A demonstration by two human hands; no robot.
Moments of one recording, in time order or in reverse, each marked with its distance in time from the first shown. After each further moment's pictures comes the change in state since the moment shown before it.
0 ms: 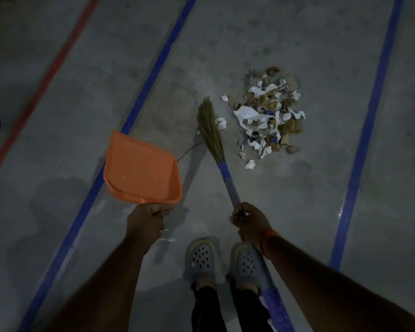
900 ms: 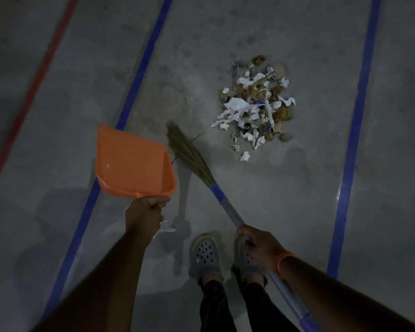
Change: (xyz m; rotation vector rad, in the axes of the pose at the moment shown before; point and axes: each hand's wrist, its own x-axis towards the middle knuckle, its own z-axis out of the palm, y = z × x) left_hand 0.014 0.009 0.008 -0.017 0.029 0.071; right_hand -0.038 0.054 -0.022 -0.588 -0.158 -0.118
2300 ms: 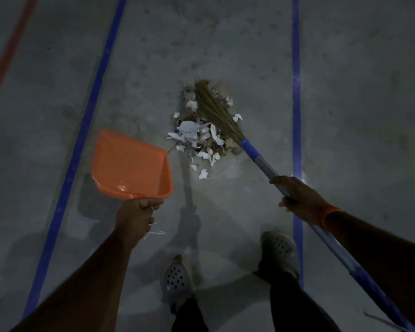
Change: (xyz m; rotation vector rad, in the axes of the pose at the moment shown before) left_hand -0.001 0.098 0.091 -0.048 -0.290 0.044; right_hand -0.041 0.097 -0.244 -0.137 0.370 -0.033
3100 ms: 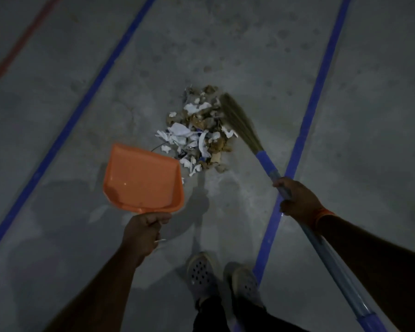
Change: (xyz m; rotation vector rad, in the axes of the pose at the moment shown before) left_hand -0.022 0.034 0.222 -0.131 0.199 -0.125; right_hand 0.139 0.133 -0.139 -0.102 -0.099 -0.160
